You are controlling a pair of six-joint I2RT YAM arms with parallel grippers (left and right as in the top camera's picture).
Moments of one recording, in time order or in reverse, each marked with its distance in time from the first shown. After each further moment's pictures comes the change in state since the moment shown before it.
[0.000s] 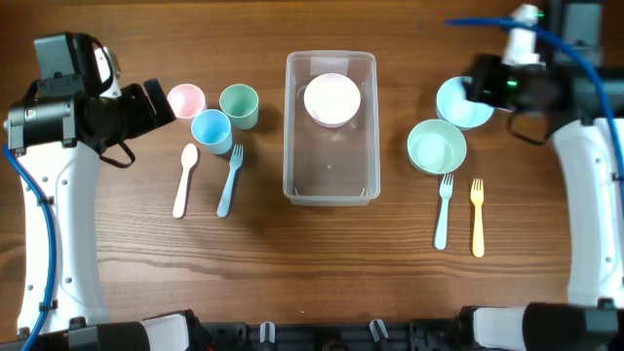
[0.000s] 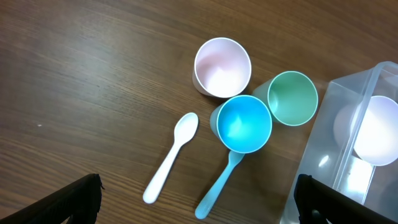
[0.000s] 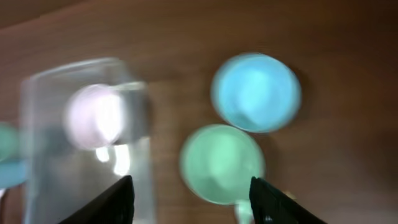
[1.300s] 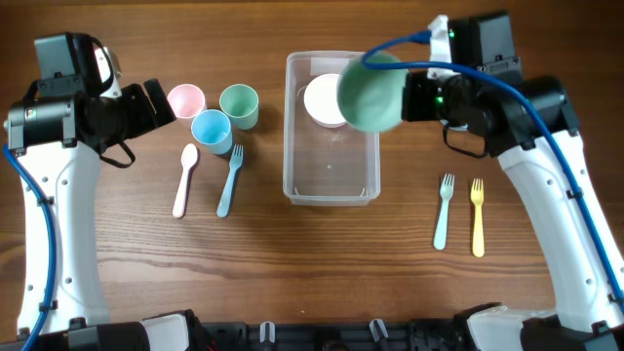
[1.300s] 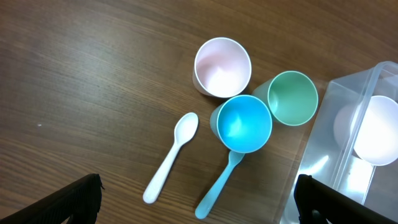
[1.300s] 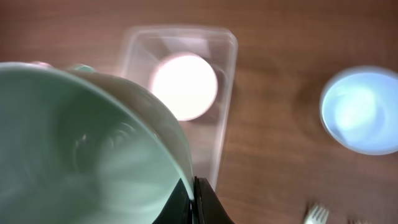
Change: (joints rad) left arm 0.000 0.000 0.000 0.000 0.000 0.000; right arm 0.364 -0.026 0.044 0.045 0.007 0.031
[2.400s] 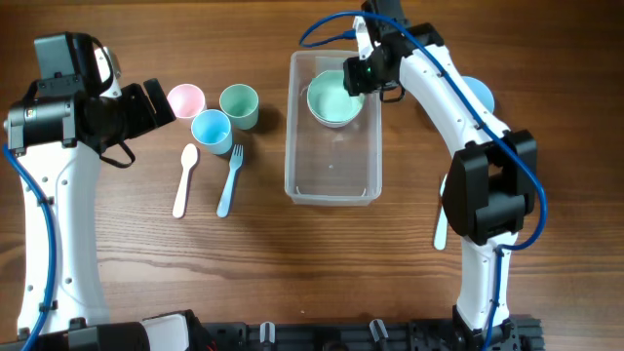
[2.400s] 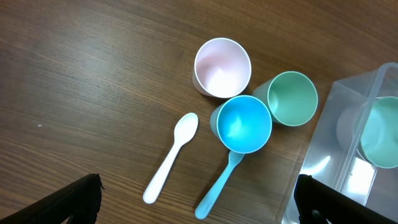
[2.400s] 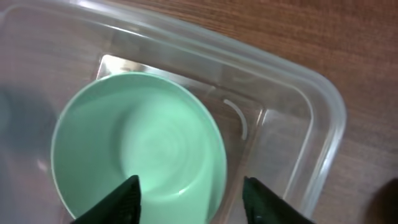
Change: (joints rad) left arm 0.000 0.000 0.001 0.000 0.000 0.000; right arm 0.018 0.694 0.255 0.177 0.000 -0.162
